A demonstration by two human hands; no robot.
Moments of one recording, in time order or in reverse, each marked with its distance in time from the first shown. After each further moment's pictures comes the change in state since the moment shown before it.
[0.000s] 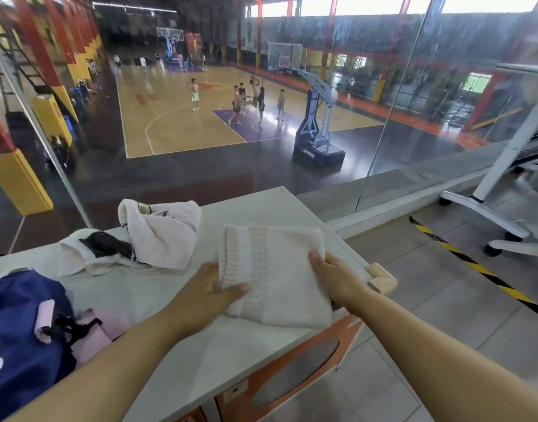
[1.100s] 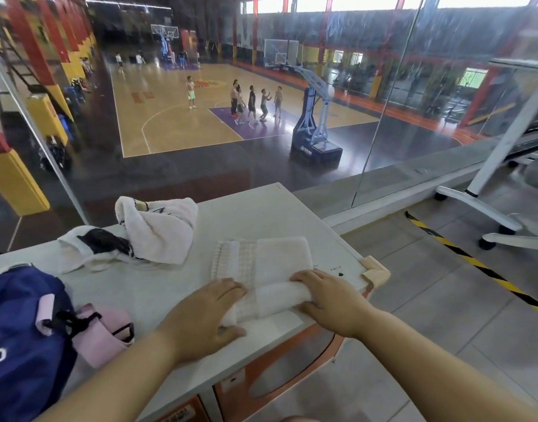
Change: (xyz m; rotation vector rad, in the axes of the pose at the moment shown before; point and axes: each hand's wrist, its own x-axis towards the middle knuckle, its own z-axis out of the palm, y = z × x) left_hand -0.018 -0.043 0.011 0.814 -0.062 0.328; right_hand -0.021 0.035 -0.006 -0.938 -0.085 -0.607
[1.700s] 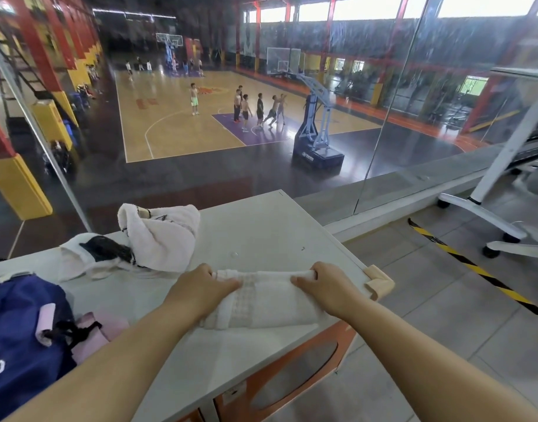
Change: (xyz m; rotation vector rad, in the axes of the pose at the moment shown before) left_hand 0.046 0.011 -0.042 -0.309 -0.033 -0.849; right_hand 0.035 -0.007 -0.012 0.277 0.037 0.498
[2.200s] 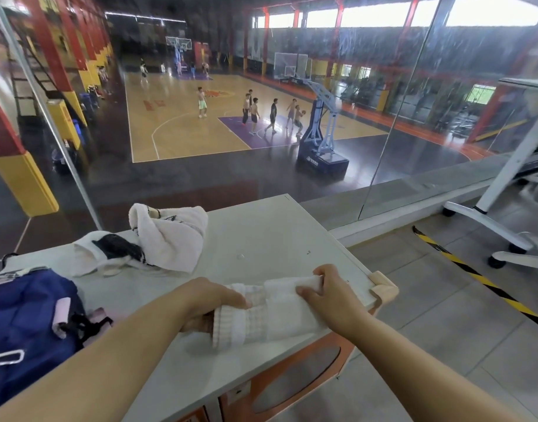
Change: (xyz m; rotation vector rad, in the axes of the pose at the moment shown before) left_hand -0.017 -0.002 -0.017 -0.612 -0.461 -0.247; right_hand -0.020 -0.003 0.010 0.145 0.079 -0.028
